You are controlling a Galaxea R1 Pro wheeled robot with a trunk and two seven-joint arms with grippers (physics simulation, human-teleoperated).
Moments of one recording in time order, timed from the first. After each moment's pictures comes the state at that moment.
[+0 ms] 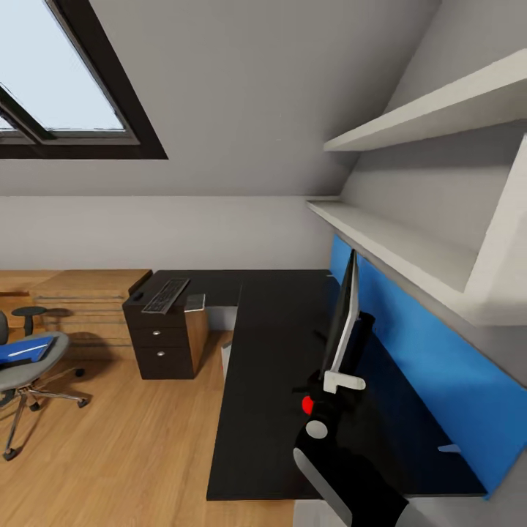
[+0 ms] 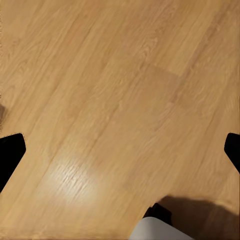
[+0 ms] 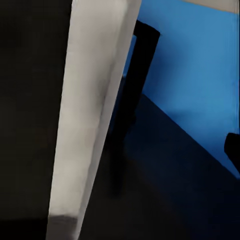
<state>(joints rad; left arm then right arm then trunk) -0.04 0.11 -0.08 -0.60 0.46 -0.01 0.42 -0.49 0.00 0.73 -1.08 -0.42 0.08 -1.11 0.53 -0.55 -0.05</state>
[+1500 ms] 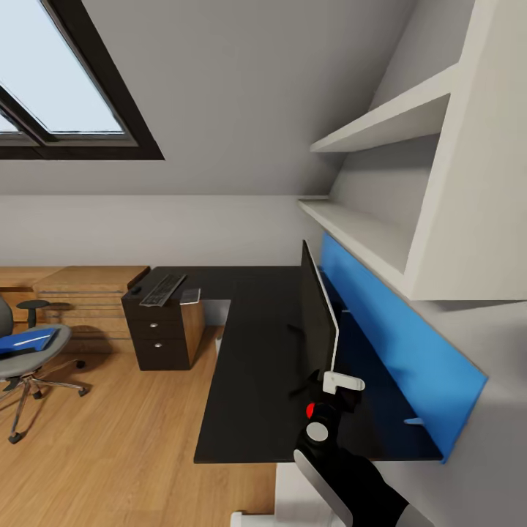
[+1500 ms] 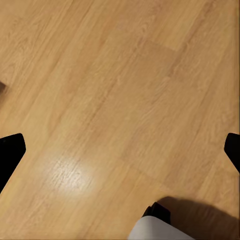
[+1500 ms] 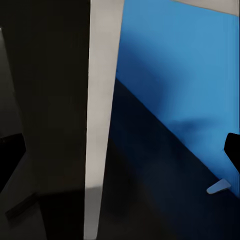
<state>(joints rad) -0.04 0.11 -0.08 -0.60 0.46 -0.01 0.42 -0.49 0.00 0.74 -1.07 -0.42 0.05 -1.09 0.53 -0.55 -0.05</state>
